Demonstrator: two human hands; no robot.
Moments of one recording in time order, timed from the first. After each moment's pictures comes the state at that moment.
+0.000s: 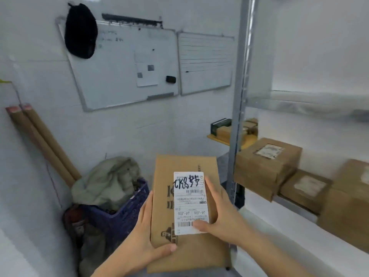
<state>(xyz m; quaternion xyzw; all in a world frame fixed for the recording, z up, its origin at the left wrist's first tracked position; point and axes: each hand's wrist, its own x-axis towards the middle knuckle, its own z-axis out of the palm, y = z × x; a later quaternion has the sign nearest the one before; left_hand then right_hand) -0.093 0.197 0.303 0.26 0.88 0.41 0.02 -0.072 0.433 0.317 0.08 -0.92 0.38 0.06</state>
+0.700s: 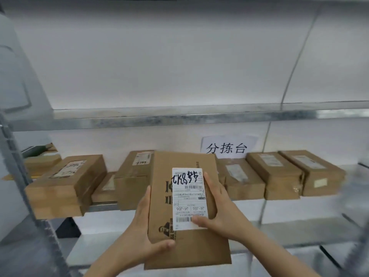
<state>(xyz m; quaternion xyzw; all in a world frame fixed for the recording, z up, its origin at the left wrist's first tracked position) 0.107 0.533 0.334 0.65 0.65 0.34 0.19 0.320 0.646 0.352 -0.35 -0.86 0.26 0.26</state>
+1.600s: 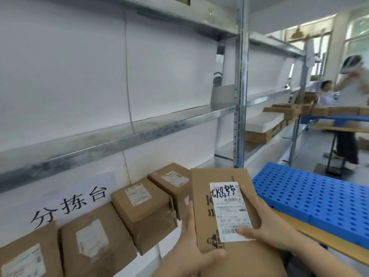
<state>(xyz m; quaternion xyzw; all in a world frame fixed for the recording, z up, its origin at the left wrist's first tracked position) 0.515 0.852 0.305 0.81 0.33 0.27 0.42 0.741 0.782 0.337 -0.67 -0.64 0.21 0.32</state>
